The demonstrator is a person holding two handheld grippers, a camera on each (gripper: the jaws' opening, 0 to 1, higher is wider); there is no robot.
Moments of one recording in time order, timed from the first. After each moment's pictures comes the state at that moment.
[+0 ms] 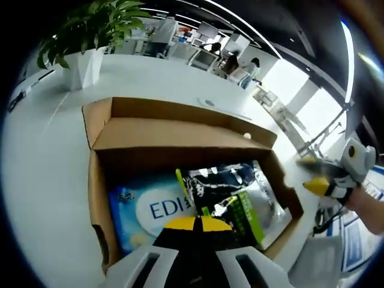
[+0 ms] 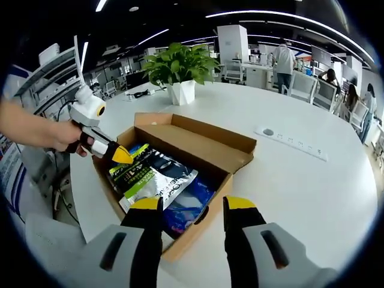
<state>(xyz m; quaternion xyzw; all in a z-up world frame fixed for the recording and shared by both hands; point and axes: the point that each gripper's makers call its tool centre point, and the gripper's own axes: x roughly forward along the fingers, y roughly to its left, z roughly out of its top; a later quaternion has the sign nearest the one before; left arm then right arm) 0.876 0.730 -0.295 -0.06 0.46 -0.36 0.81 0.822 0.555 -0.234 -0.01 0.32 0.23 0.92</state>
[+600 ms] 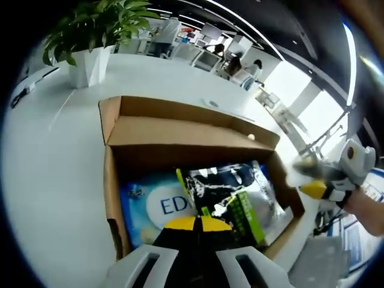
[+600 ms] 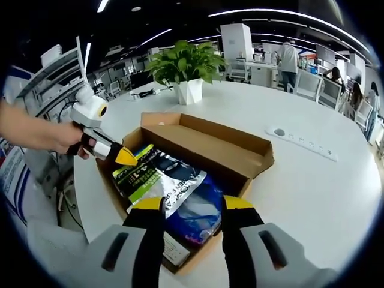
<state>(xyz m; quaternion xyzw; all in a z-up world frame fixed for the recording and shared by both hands) 0.872 0.738 -0.291 -0.07 0.46 -0.35 0.81 0.827 0.583 -0.244 0.00 0.32 0.25 0.91</state>
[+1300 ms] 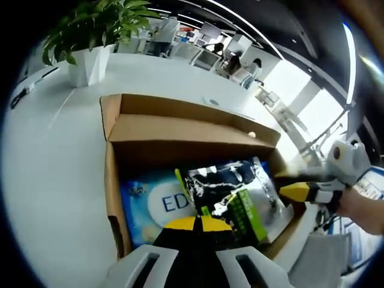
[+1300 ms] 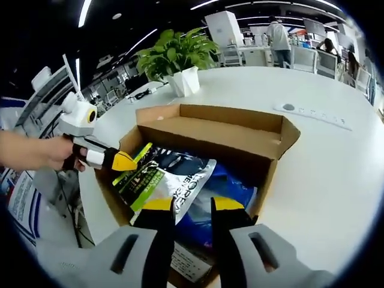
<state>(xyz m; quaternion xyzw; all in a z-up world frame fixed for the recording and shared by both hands) 0.877 0.741 -0.298 -0.07 0.46 -0.36 0.81 0.841 0.605 -0.279 0.08 0.36 0.24 0.90</state>
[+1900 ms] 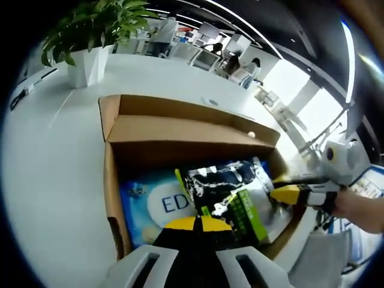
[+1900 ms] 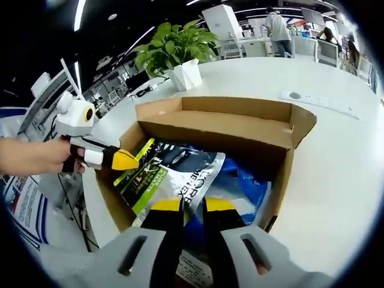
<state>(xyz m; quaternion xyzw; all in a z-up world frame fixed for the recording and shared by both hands) 0.876 0.740 -0.298 -0.06 0.46 -0.36 0.81 0.841 0.616 -0.289 0.10 0.37 0.25 0.89</state>
